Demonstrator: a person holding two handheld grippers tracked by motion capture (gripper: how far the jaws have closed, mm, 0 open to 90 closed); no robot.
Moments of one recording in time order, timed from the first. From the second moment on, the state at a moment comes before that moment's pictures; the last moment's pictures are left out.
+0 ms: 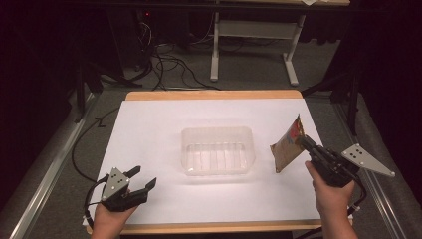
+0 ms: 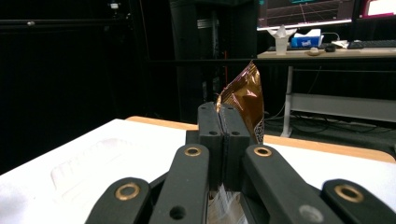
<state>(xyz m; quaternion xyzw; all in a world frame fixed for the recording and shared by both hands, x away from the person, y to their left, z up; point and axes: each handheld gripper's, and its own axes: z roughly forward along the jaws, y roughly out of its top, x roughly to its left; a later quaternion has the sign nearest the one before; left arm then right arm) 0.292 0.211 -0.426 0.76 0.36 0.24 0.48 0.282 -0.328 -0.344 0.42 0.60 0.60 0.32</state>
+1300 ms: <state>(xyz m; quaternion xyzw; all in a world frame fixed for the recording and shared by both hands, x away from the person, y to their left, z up) 0.291 0.211 -0.426 0.77 0.35 0.24 0.48 0.310 -0.262 -0.294 0.37 0.61 0.64 0.30</state>
